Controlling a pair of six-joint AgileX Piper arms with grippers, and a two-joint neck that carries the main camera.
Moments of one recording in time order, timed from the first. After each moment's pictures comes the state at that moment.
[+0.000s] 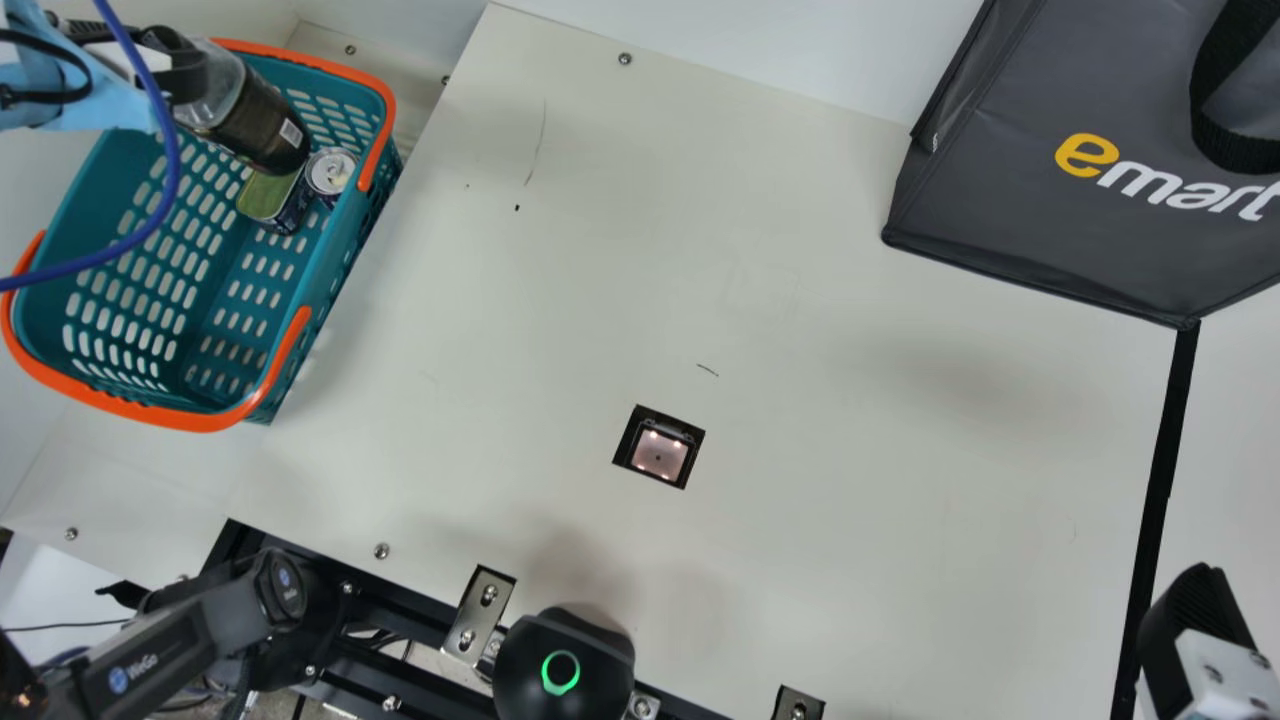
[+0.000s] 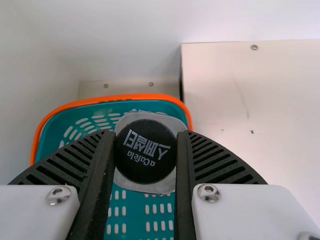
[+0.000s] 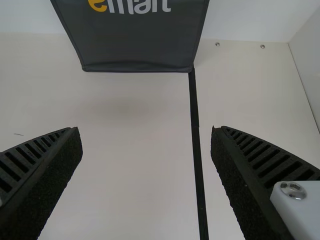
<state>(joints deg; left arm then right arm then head) 39.1 75.2 -73.0 -33.7 58.5 52.5 0.6 42.6 -69.8 -0.8 69.6 -2.2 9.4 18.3</state>
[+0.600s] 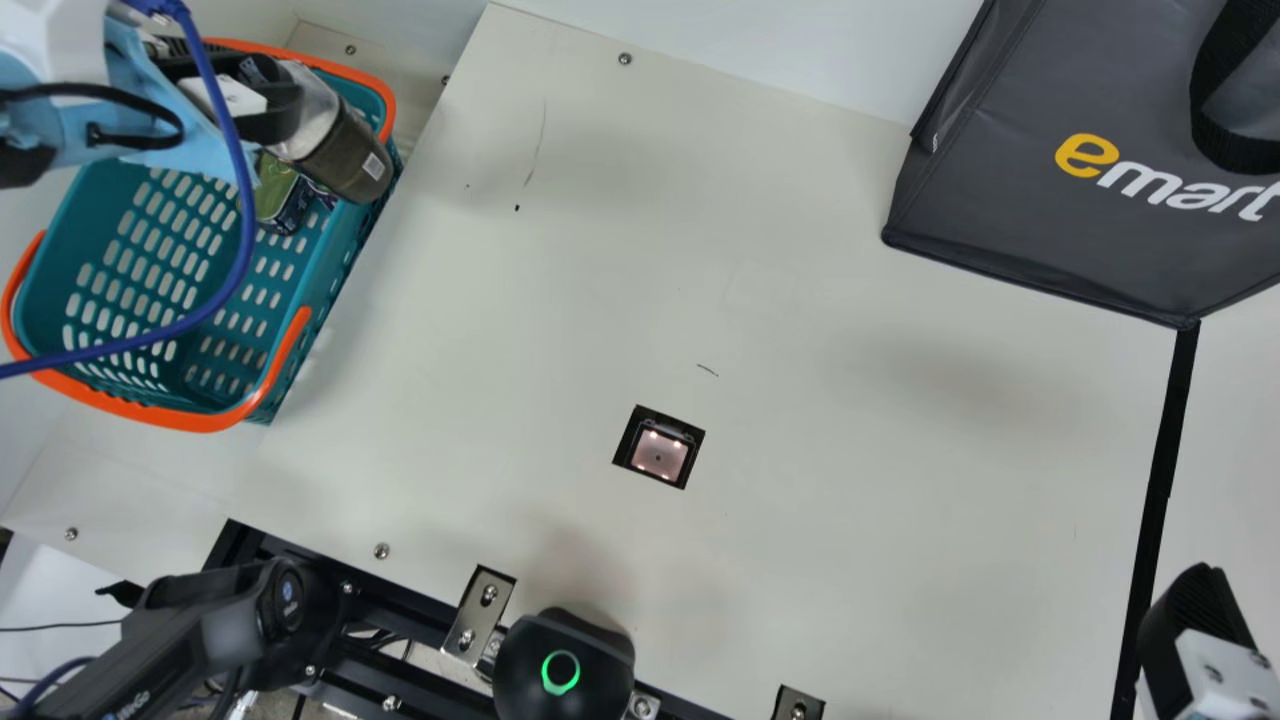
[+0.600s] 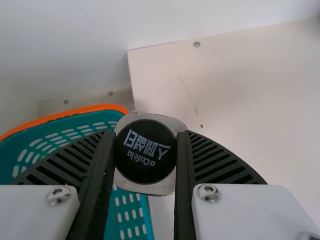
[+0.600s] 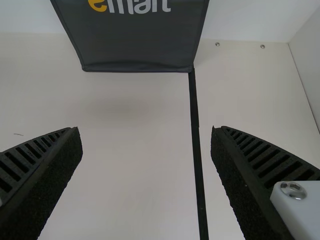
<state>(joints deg) 26.5 68.7 -69.0 -31.1 58.5 48.2 0.6 42.6 -69.8 -0.8 69.6 -2.2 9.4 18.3</state>
